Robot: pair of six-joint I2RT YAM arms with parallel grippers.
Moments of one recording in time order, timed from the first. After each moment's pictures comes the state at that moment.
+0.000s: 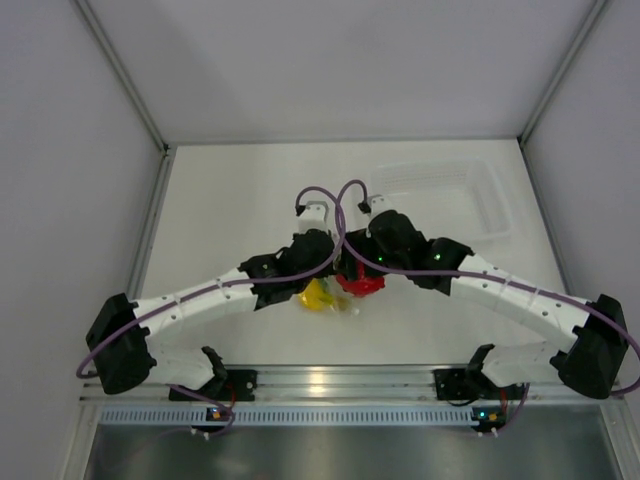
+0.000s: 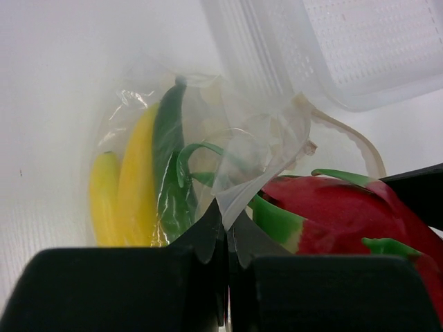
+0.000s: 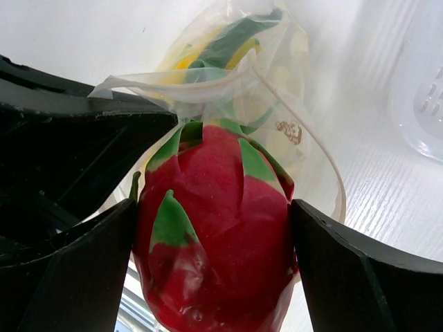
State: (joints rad) left arm -0.98 1.31 0.95 -0.25 -0.47 -0.65; right arm 0.90 1.25 1.05 -0.50 0.15 0.50
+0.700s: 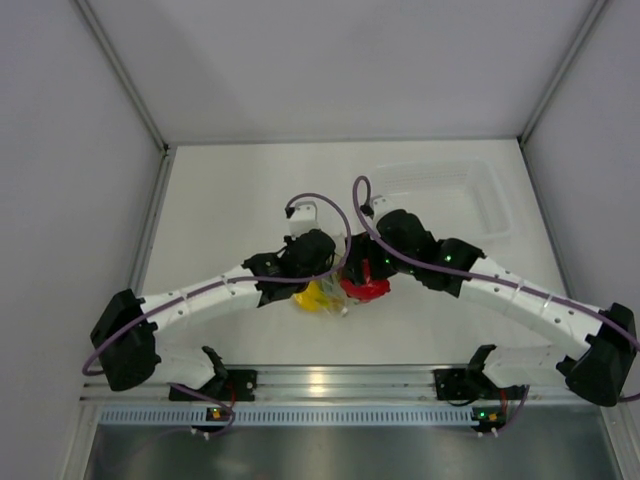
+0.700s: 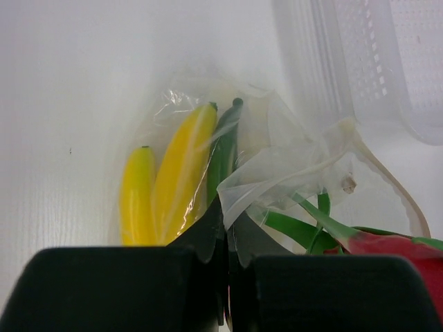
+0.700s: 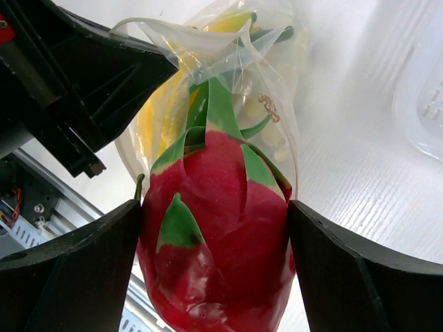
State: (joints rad) left arm -0.96 1.34 0.94 -0.32 -0.60 -0.73; right arm 0.89 1.20 1.05 -0.55 0.08 0.43
